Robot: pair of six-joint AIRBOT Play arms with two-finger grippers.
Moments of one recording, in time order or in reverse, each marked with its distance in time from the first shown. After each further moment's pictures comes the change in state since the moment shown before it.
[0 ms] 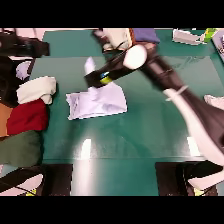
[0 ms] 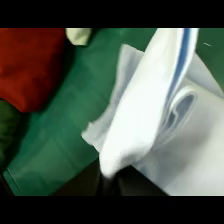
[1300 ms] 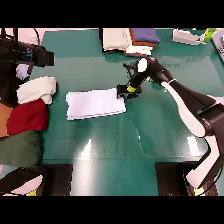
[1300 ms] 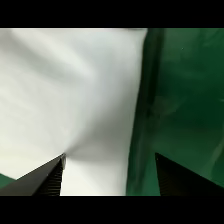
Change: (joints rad) left arm -0.126 0.051 -0.008 -0.069 -0.148 0.056; right arm -0.324 -0.180 -0.135 -0.069 0.305 0.136
